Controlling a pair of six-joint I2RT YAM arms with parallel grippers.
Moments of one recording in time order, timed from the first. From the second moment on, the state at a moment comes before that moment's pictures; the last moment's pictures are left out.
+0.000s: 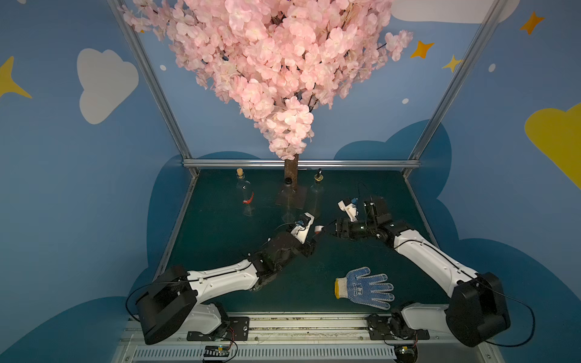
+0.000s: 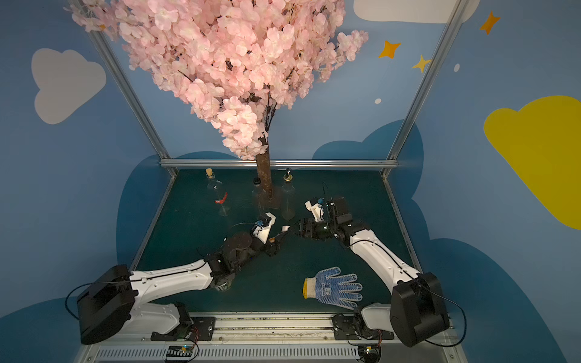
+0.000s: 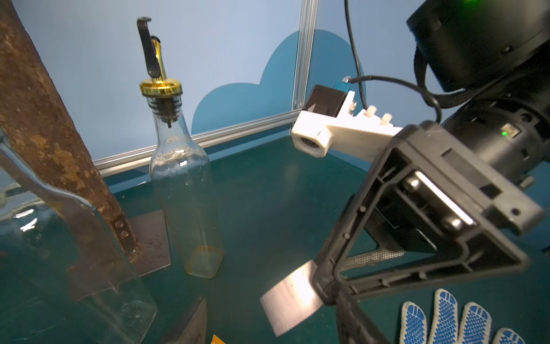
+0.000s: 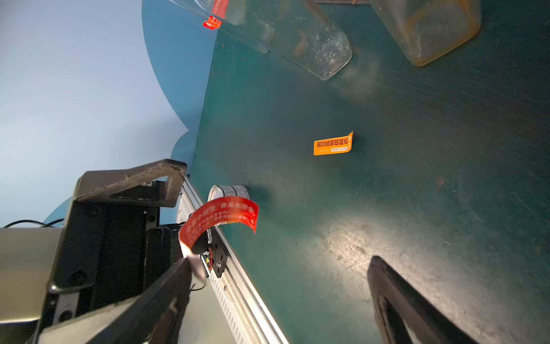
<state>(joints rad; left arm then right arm) -0.94 1.35 0.64 0.51 -0.23 -0.12 0.41 1.32 0.90 -0.40 -0.74 0.46</state>
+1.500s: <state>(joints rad) -0.86 1.51 0.71 0.50 -0.13 -0.36 0.41 1.34 0.91 -0.39 -0.75 0.42</state>
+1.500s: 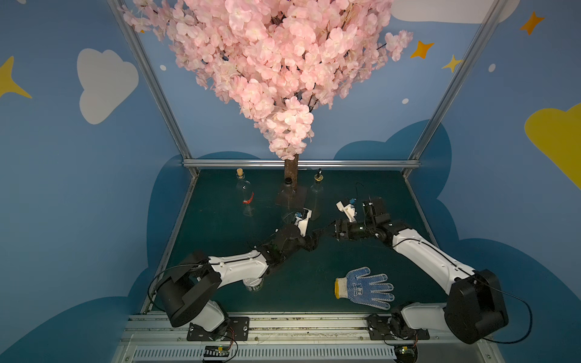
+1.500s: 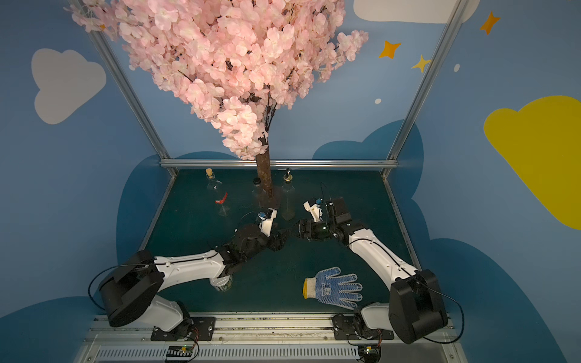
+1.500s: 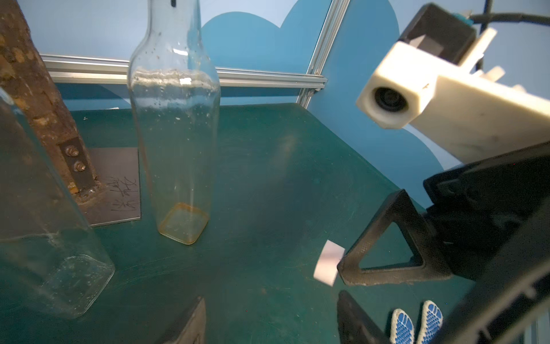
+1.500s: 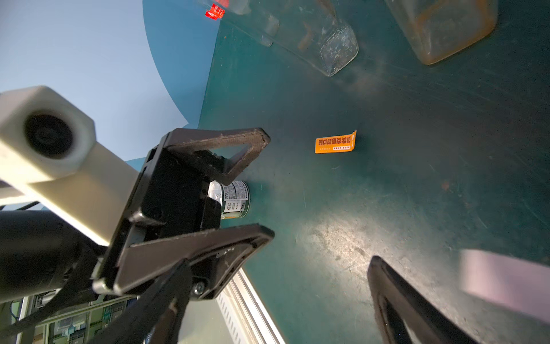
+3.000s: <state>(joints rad) -0.27 1.22 1.05 -0.21 -0.37 -0.25 0.53 1.30 0.92 -0.45 -0.47 0.28</state>
